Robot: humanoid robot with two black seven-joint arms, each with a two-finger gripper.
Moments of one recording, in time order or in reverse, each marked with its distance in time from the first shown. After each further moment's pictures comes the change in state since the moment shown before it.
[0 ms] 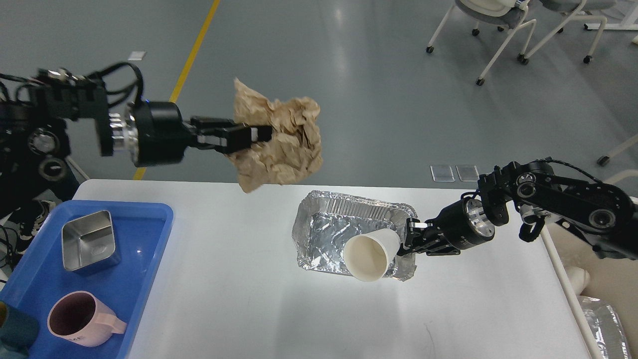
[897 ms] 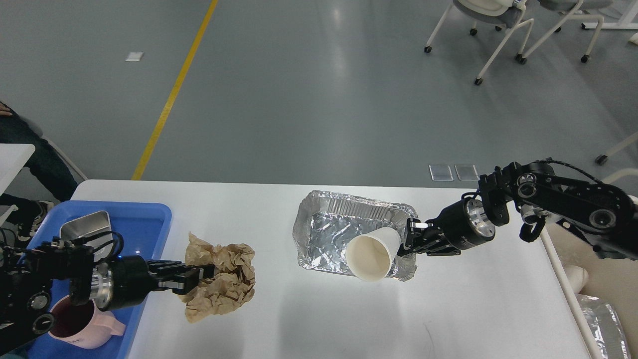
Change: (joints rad) left arm 0.490 0.212 0.102 -0.055 0.177 0.241 -0.018; right arm -0.003 0.000 0.000 -0.002 0.000 0.001 0.001
